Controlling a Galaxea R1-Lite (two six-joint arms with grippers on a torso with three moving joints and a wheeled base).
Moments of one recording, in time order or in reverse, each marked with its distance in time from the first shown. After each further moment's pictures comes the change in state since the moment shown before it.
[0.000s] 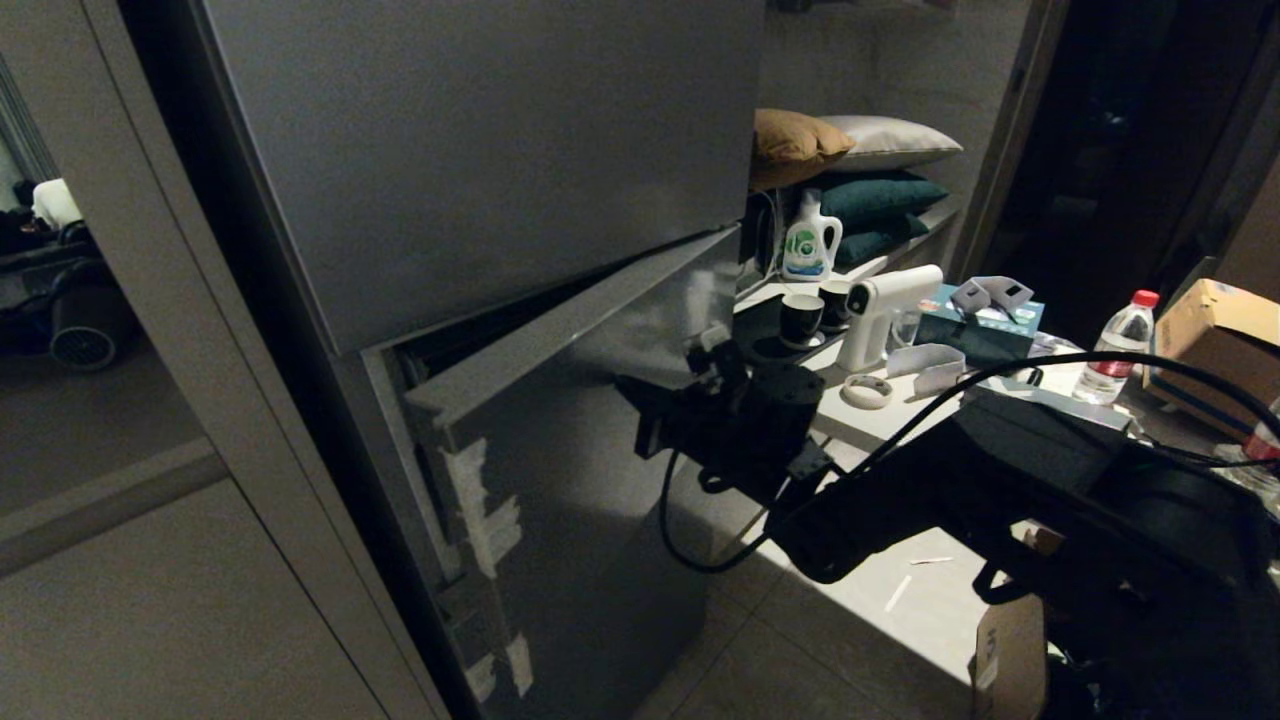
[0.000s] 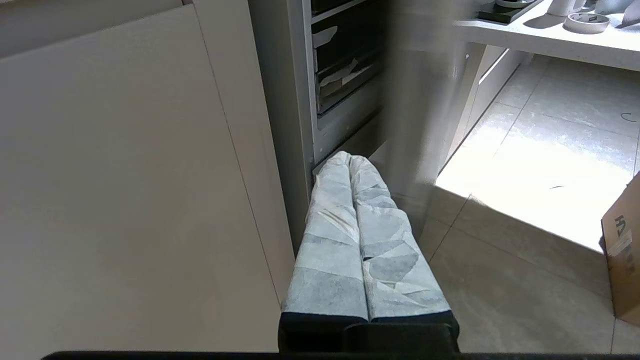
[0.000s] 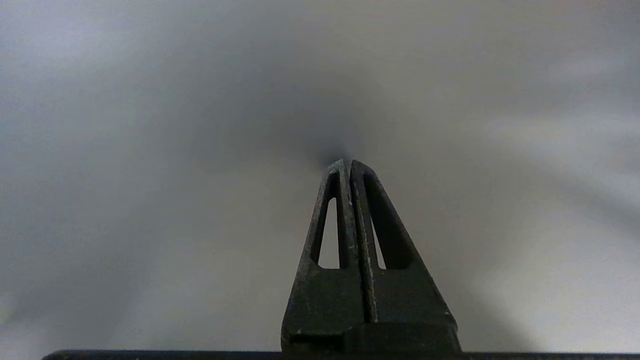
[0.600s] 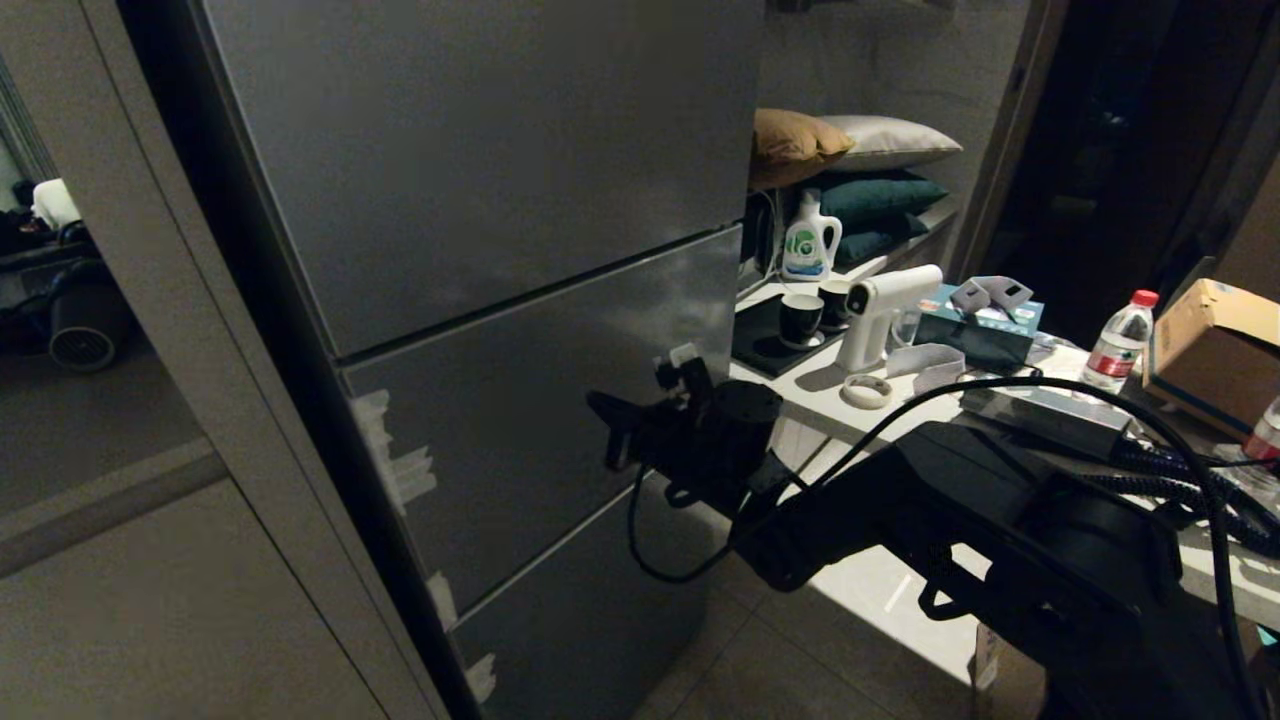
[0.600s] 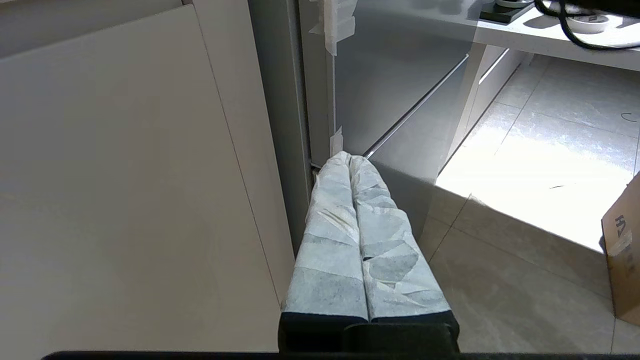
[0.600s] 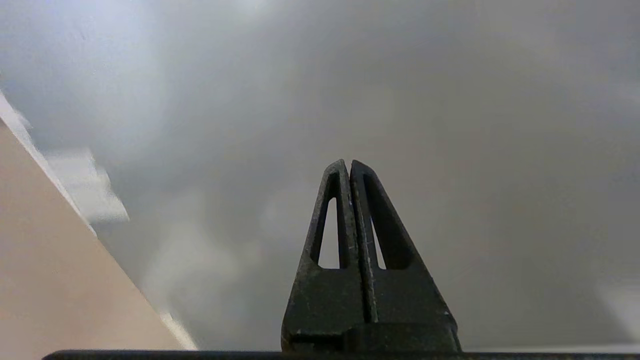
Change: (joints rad) left arm 0.000 0.000 0.000 0.000 0.001 0.000; right arm 0.024 0.094 -0.106 0.020 -0.009 0.067
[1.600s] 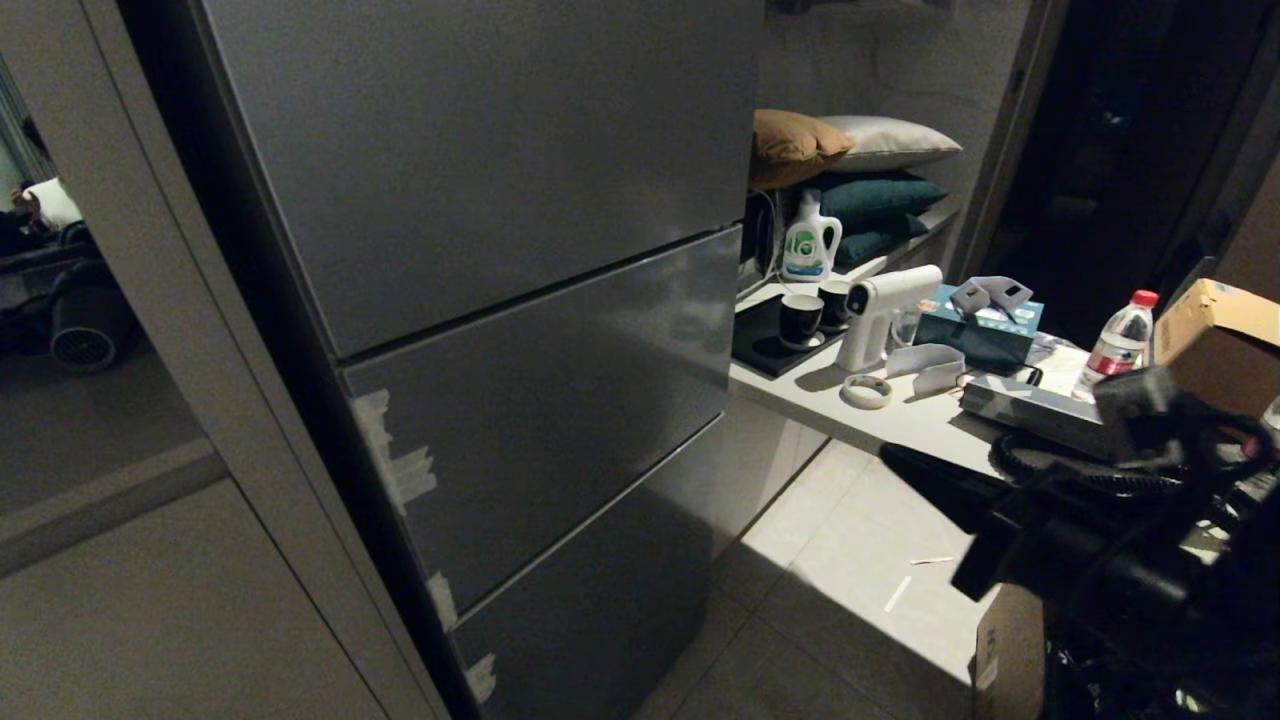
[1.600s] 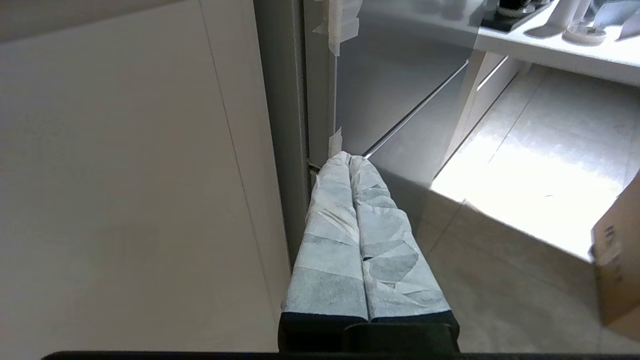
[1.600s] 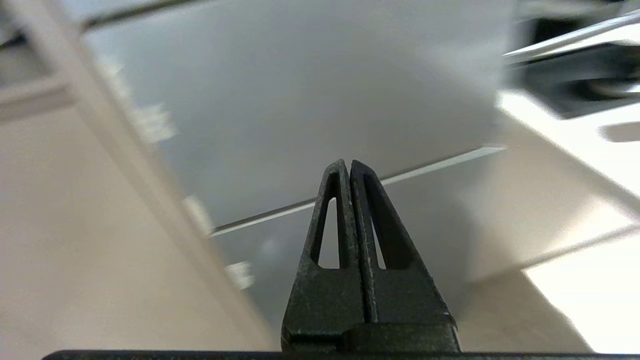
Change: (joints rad) left arm 0.000 0.000 0.000 -0.001 0.009 -0.044; right arm -0.093 -1.100 1.267 -0.039 -0.193 -0.026
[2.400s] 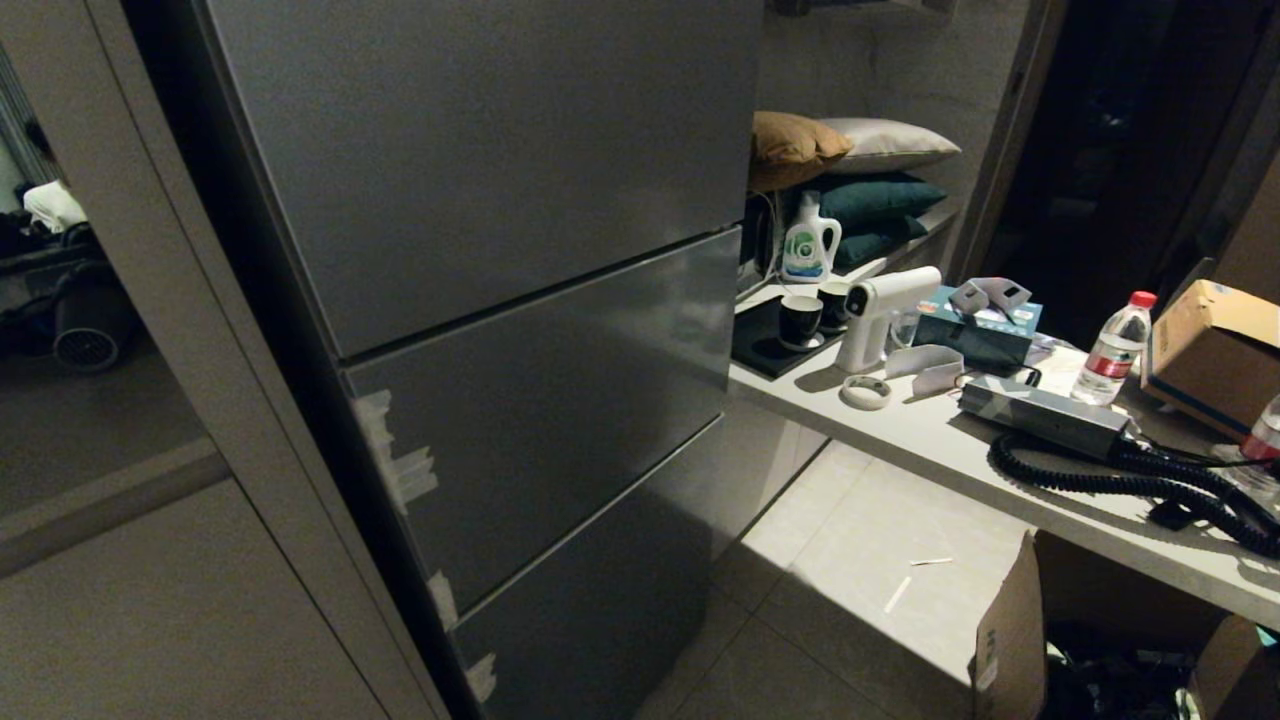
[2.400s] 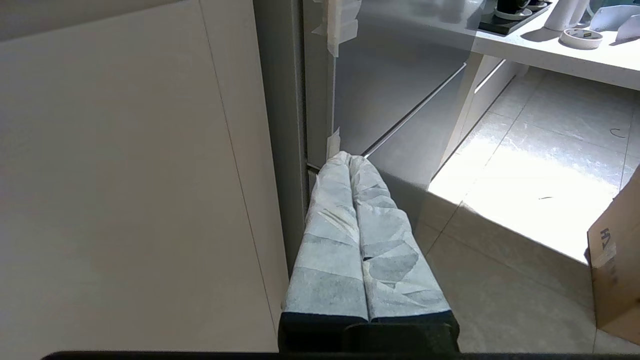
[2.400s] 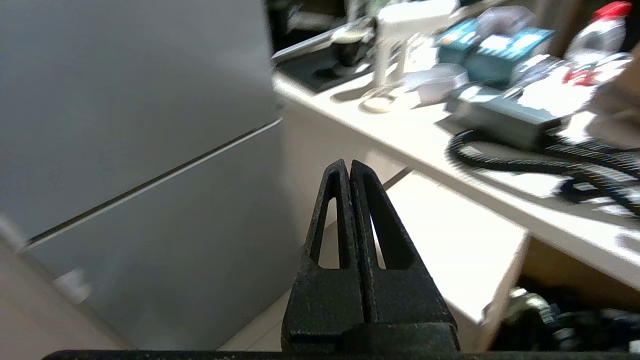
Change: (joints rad) left arm 0.000 0.000 0.000 -0.001 0.001 -0.006; right arm -0.428 -0.984 -0.021 1.028 -0.085 -0.091
